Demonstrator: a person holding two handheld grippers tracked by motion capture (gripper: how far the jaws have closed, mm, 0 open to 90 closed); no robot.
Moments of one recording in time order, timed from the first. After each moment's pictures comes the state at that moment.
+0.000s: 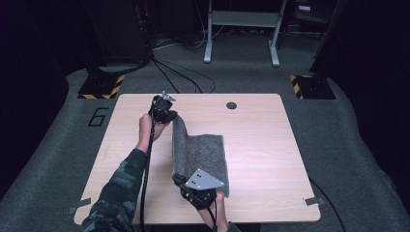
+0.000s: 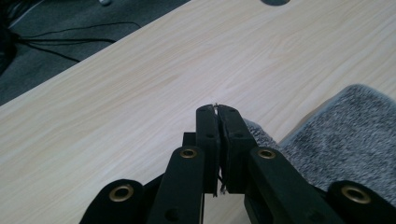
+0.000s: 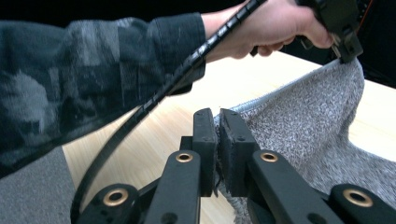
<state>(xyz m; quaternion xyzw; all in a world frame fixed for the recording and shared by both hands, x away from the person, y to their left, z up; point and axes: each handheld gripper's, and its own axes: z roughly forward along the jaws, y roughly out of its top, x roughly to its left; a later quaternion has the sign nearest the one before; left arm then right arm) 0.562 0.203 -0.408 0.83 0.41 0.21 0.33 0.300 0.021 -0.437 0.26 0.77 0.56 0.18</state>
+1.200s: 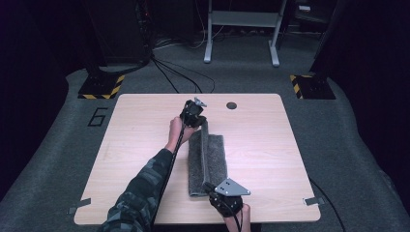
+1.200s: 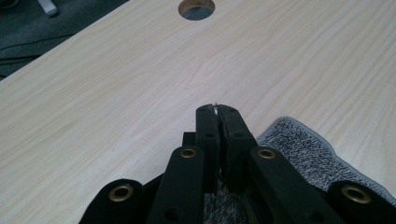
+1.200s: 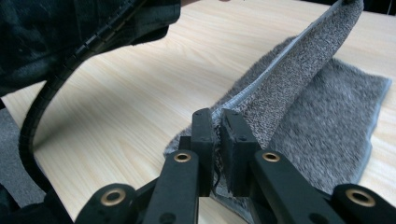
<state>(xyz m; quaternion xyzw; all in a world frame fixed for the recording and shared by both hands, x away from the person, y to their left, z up) 0.574 0.105 -0.441 0.85 0.36 0.18 0.34 0.293 -0.049 -0.481 0.35 0.78 0.49 0.19</state>
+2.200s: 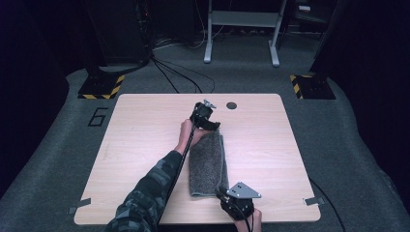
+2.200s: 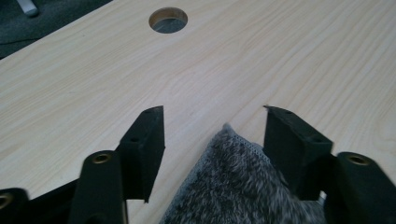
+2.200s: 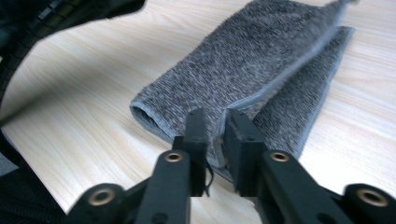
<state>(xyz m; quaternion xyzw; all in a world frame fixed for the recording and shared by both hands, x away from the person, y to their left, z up) 0.573 0.080 -0.444 0.85 0.36 0.16 0.36 0.288 -0.082 -0.498 0.39 0.78 0.45 0.19</state>
